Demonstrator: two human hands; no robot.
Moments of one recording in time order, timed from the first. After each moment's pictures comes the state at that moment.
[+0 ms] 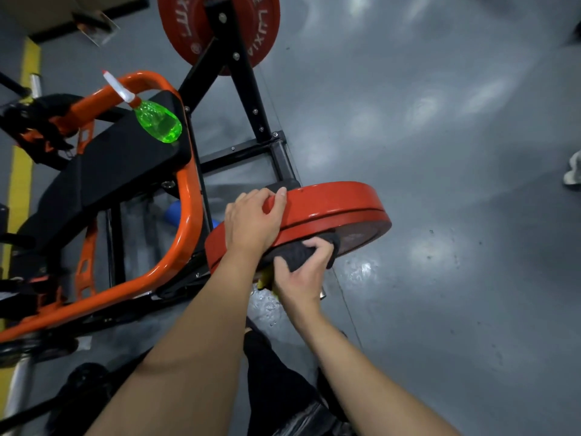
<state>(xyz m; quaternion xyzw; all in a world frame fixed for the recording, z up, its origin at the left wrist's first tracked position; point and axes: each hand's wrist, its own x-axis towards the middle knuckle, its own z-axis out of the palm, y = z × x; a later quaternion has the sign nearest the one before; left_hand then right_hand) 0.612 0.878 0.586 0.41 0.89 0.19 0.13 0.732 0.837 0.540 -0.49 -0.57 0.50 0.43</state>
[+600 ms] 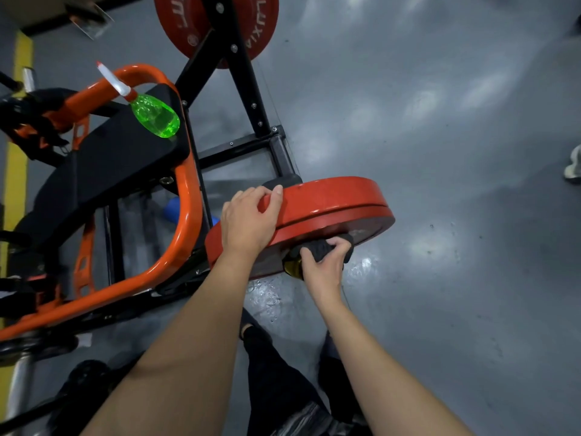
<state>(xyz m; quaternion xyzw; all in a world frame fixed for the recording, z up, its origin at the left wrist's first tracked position) 0.605 0.869 0.585 0.40 0.88 0.22 0.14 0.754 0.864 0.498 -0.60 -0.48 0.57 0.29</state>
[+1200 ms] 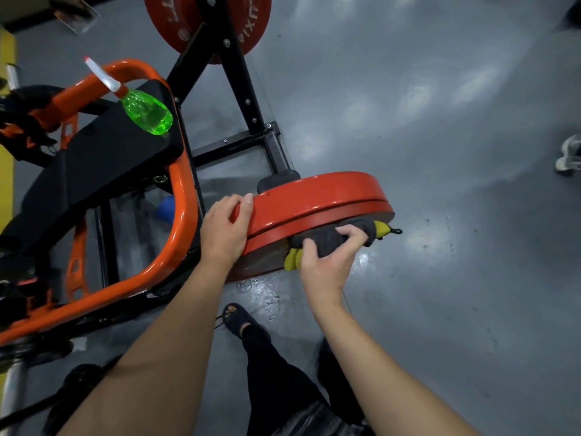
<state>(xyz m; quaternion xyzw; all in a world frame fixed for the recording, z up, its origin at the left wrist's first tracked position) 0.569 0.830 0.558 0.39 0.84 0.32 0.19 0.745 0.857 0.553 -0.57 -0.49 0.46 0.47</state>
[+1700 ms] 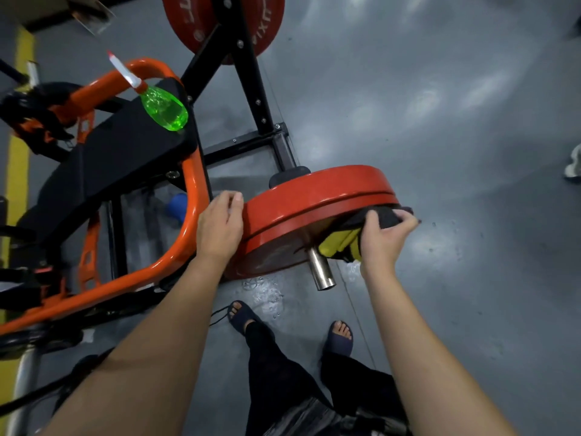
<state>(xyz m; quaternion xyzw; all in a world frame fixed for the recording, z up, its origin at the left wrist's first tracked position) 0.552 0.808 0.563 0.33 0.87 0.31 0.18 0.789 0.925 0.528 -0.66 -0.38 0.48 0.44</state>
